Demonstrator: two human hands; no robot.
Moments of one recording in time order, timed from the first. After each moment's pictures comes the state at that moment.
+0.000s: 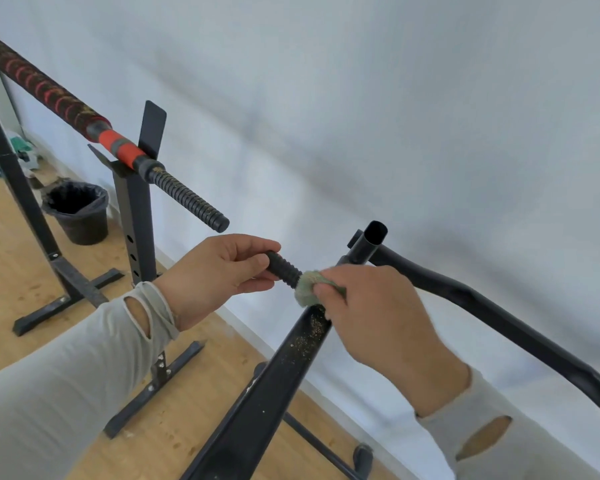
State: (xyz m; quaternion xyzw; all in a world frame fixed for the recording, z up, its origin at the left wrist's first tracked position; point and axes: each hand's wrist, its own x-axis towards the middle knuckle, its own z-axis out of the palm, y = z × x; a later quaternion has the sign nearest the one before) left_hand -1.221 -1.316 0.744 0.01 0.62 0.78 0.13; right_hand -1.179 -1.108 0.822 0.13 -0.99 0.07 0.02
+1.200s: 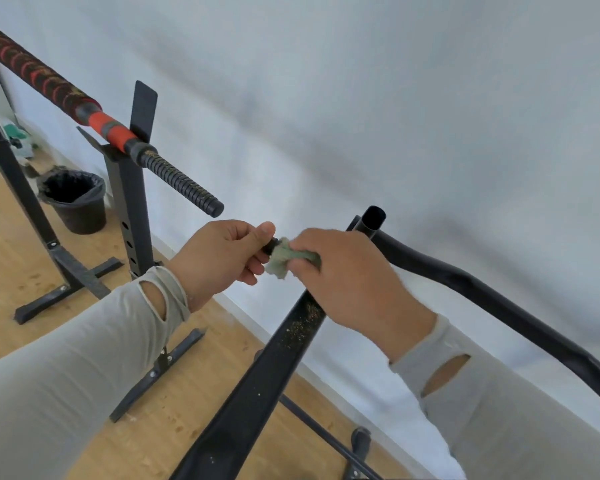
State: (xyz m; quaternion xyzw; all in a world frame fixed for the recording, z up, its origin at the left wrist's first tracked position) left_hand -1.228 -1.304 0.743 -0.04 0.71 0.70 0.07; right_hand -1.197 -1.127 0.826 0.20 -0.97 0.14 0.00
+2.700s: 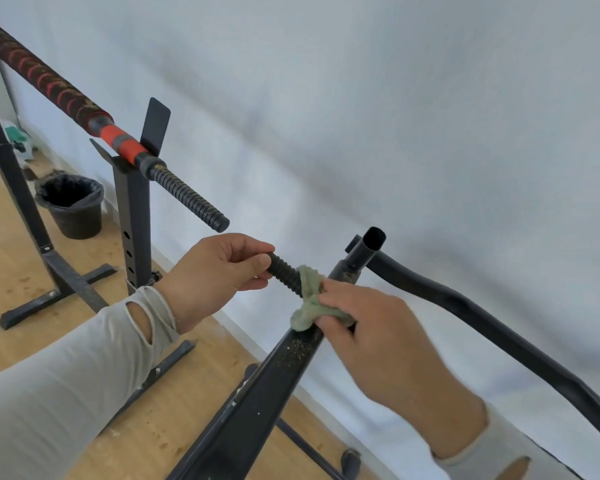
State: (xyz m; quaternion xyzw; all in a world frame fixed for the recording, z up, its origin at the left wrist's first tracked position) left_hand -1.219 -1.311 0.741 -0.02 0.64 0.77 0.07; right_hand -1.157 -1.098 0.821 0.19 -0.97 0.16 0.02
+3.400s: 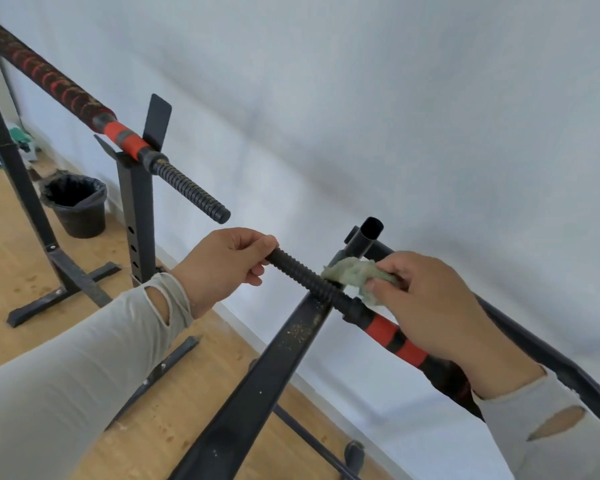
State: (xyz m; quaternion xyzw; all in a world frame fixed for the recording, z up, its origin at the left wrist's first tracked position) left_hand -1.222 -1.306 0.741 -0.03 0.69 0.72 0.06; right_hand -1.174 -1.056 0.845 0.07 -0.98 0.21 0.02
